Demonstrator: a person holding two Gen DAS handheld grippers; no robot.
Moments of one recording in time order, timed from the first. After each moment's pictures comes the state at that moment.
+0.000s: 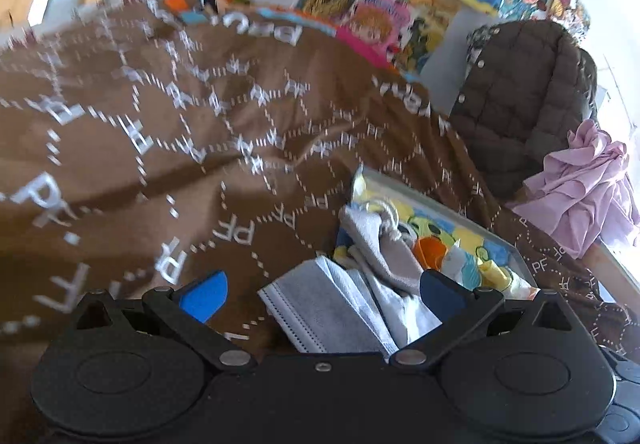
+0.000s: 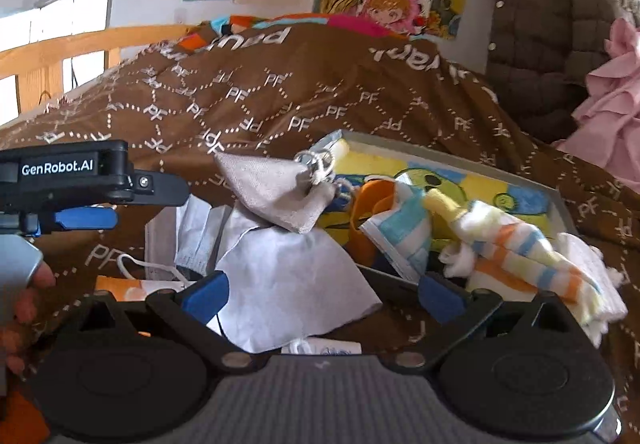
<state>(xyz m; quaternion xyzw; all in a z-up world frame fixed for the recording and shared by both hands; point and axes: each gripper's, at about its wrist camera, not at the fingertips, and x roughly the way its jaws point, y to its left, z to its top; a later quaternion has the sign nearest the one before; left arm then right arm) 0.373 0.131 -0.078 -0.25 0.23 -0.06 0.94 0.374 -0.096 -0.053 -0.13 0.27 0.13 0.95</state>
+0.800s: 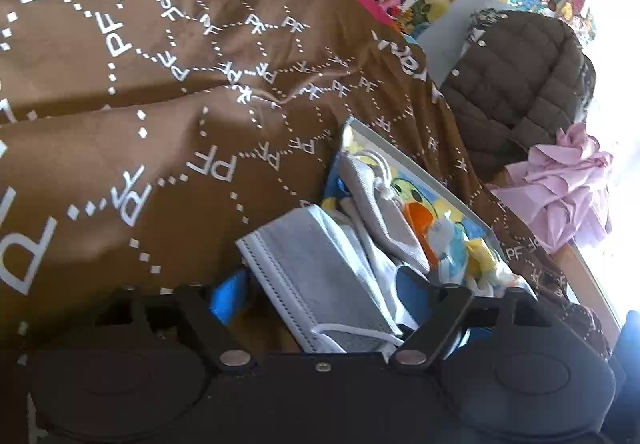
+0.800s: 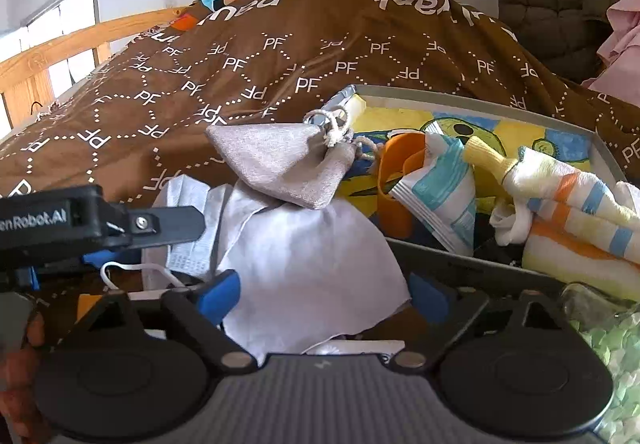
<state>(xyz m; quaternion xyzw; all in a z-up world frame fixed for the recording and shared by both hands) 0.395 0.137 -0.112 -0.31 0.28 -0.12 0.90 0.407 -0.092 -0.071 -0.06 0.32 0.15 0.93</state>
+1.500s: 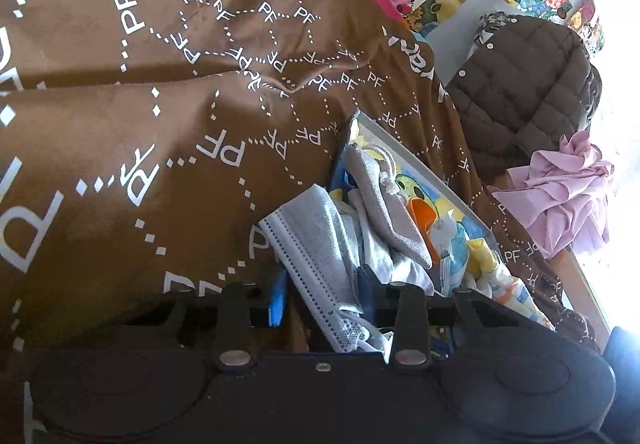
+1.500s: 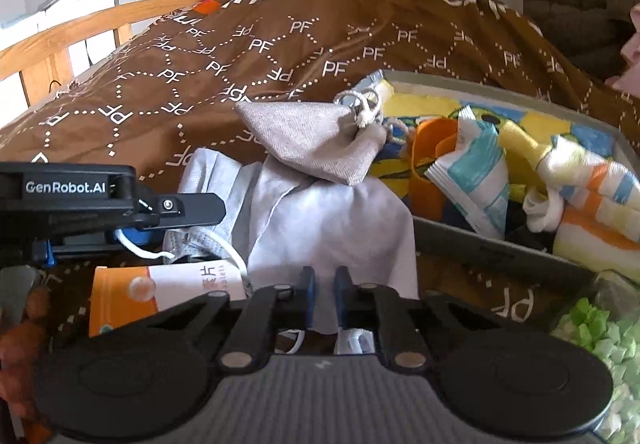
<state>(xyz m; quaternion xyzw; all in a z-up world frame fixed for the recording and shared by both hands) 0.395 0.142 -0.118 -0.34 0.29 -0.12 0.89 0.401 -0.081 -0.080 -0.08 0.33 0.17 0.92</state>
